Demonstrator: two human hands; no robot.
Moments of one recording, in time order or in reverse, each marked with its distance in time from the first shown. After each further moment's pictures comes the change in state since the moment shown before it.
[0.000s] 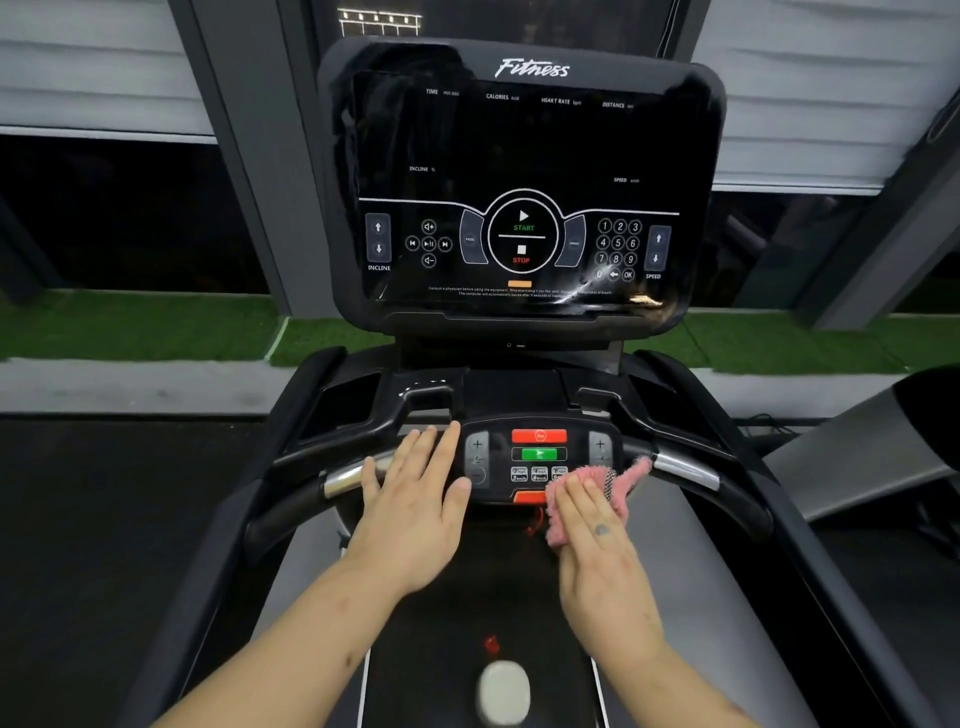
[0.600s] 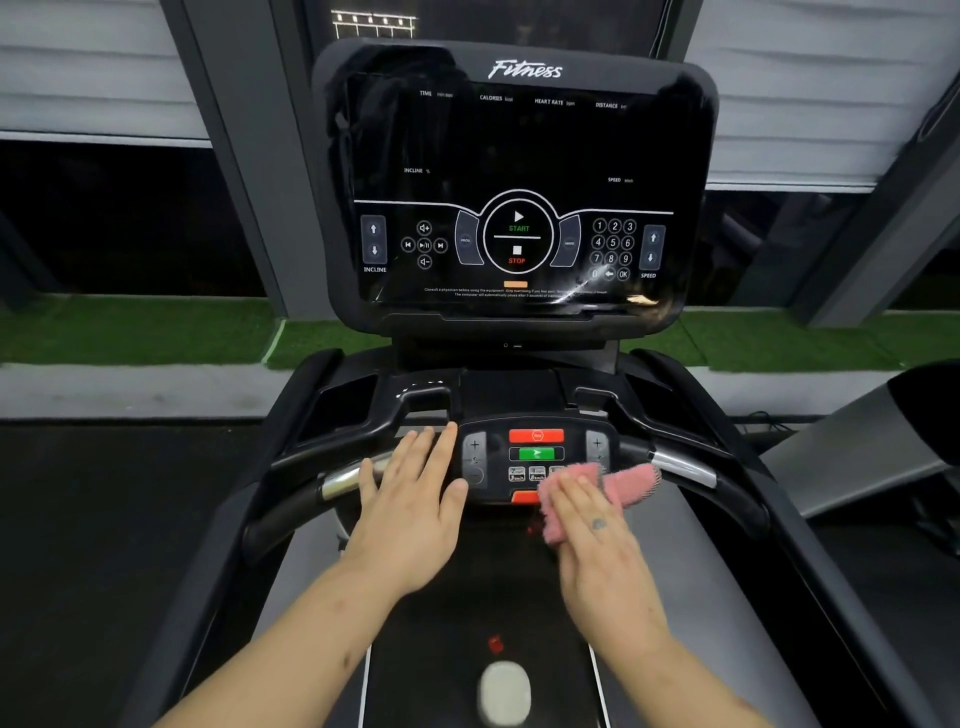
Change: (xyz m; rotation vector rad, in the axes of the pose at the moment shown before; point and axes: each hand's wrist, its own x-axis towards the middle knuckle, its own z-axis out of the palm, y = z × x) left_hand 0.001 0.000 0.002 0.000 0.011 -0.006; right_hand 0.004 0.006 -0.002 -0.026 0.018 -0.068
